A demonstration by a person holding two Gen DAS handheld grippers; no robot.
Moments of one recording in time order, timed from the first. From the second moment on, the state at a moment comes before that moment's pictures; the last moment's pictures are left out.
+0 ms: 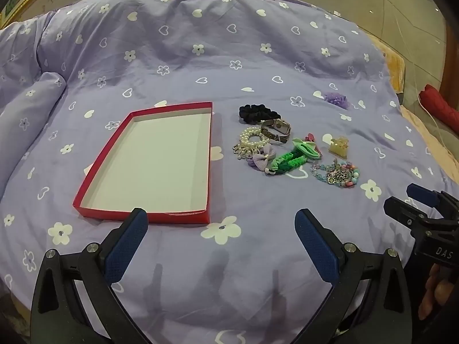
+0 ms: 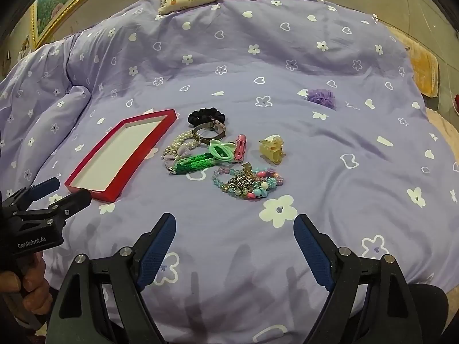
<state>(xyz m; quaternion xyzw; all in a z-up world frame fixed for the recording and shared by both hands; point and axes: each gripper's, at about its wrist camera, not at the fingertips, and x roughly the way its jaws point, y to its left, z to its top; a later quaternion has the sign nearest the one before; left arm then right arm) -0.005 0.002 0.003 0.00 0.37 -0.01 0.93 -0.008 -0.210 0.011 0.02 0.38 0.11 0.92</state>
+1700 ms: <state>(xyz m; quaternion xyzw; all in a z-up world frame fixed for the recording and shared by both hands) -0.009 0.002 0.010 0.00 0.36 -0.01 0.93 -0.012 -0.205 0.017 0.02 0.37 0.12 0.92</state>
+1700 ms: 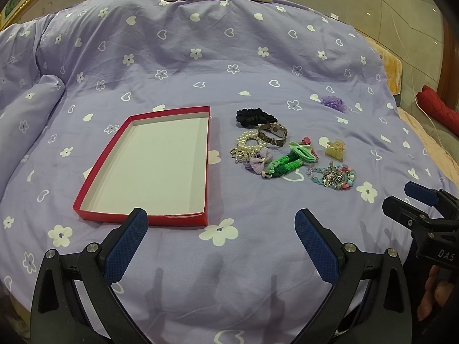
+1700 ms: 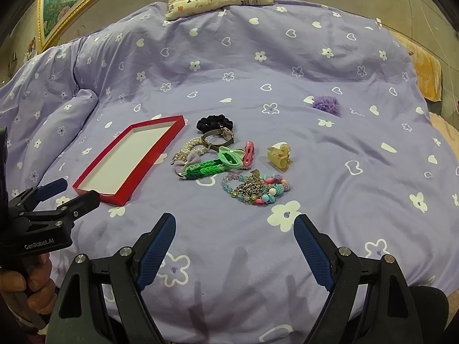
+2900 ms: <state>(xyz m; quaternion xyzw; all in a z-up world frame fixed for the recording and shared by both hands) 0.085 -0.023 -0.003 0.01 0.41 -0.10 0.91 0.084 -0.240 0.009 0.08 0.39 0.12 0.91</state>
